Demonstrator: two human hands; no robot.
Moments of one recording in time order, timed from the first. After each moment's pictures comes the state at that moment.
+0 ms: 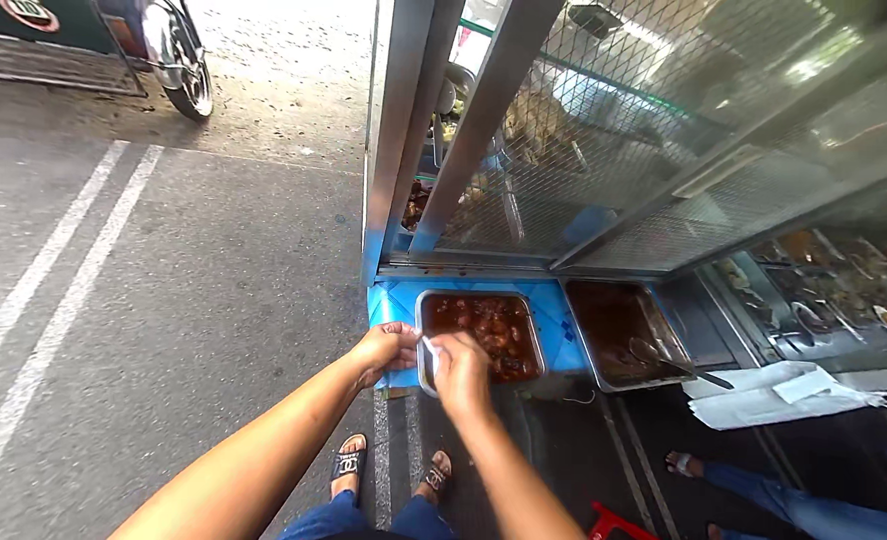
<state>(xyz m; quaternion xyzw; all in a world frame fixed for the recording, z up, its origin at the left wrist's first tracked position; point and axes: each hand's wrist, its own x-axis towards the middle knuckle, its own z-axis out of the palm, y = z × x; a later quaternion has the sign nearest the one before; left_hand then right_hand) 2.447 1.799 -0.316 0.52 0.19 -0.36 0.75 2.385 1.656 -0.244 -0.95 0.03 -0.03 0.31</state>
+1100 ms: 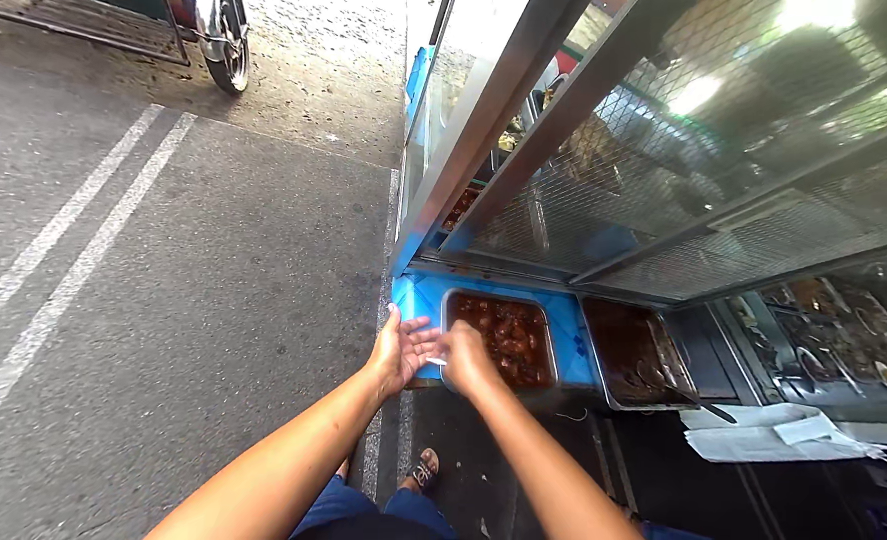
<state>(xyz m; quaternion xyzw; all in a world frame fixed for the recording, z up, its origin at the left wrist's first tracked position) 2.417 1.803 -0.314 0.27 0.29 -0.25 0.88 2.419 1.674 -0.241 -0.95 -0.06 0.25 0.15</state>
